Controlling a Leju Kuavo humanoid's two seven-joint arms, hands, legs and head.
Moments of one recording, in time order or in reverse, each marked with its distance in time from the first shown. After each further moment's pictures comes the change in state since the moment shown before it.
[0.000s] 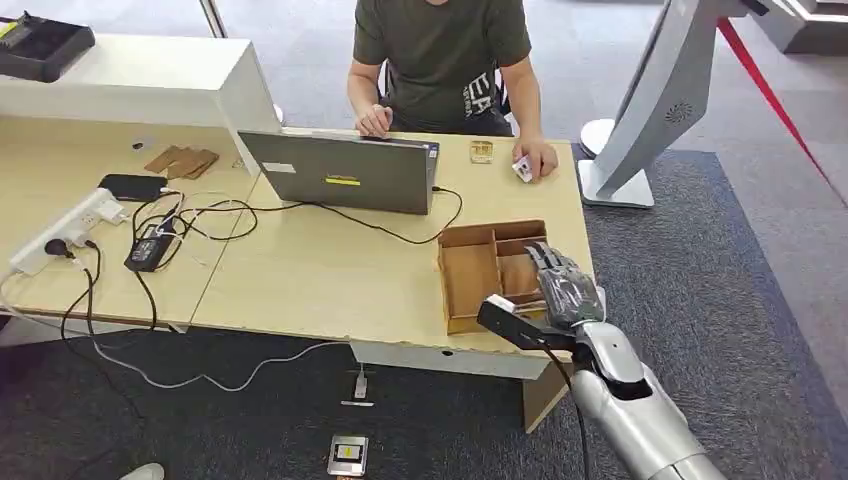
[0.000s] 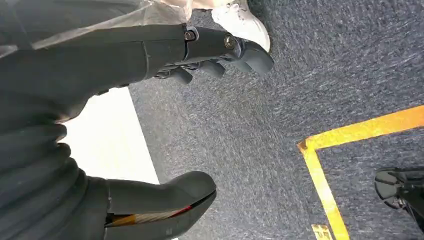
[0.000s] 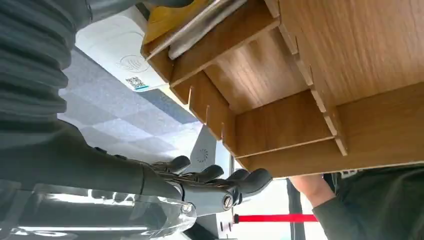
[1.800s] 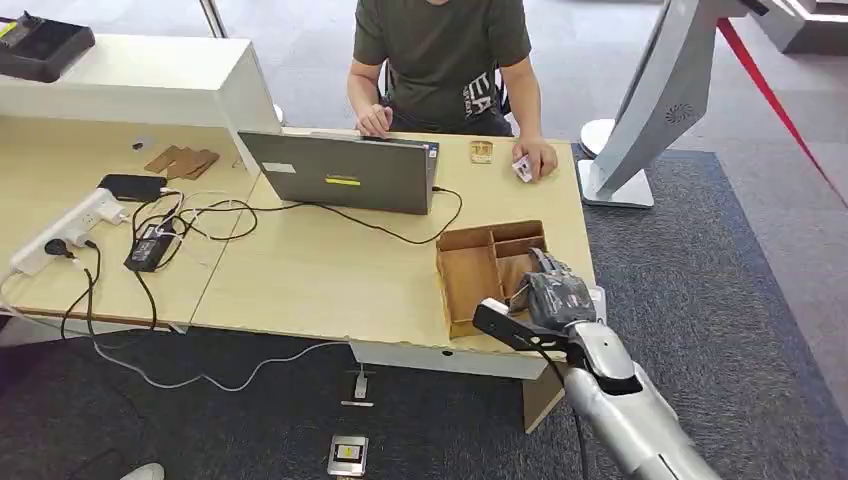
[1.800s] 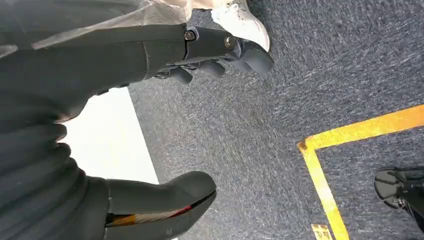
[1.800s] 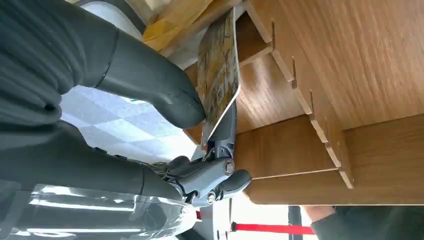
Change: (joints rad) left arm 0.001 0.000 0.000 0.000 0.000 0.000 -0.002; right arm -0.033 0.043 0.000 0.119 0.029 -0.015 -0.034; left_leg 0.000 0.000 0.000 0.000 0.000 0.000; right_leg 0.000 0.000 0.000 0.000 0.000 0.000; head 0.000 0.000
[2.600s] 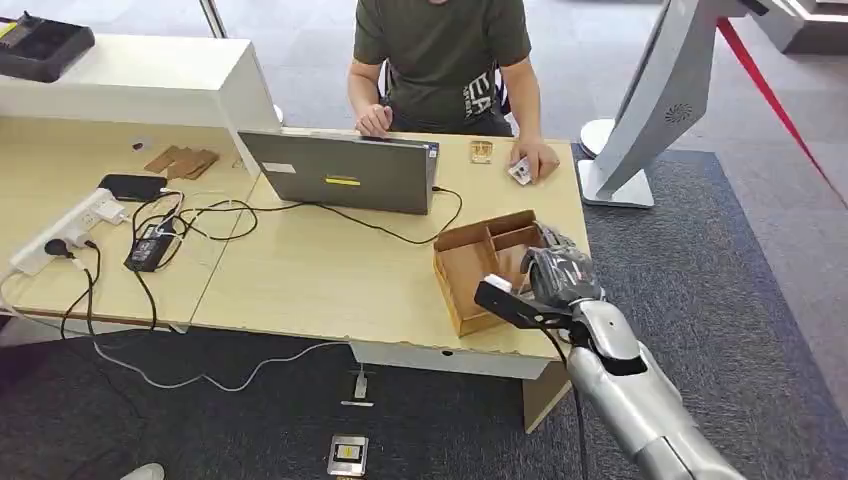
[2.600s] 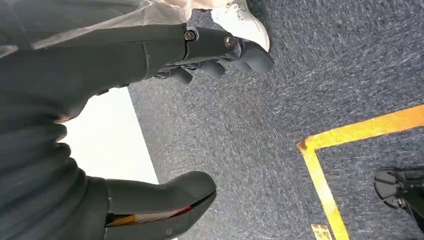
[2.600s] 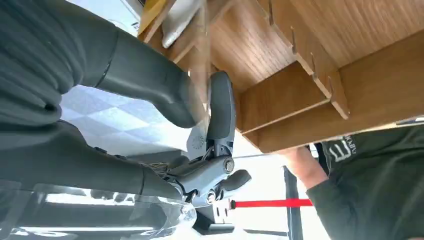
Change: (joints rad) left arm 0.000 0.000 0.000 0.000 0.000 0.000 0.000; right arm -0.060 -0.001 -0.003 -0.022 -0.018 -0.016 0.000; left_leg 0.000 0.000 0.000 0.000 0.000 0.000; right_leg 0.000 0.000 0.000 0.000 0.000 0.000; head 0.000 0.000
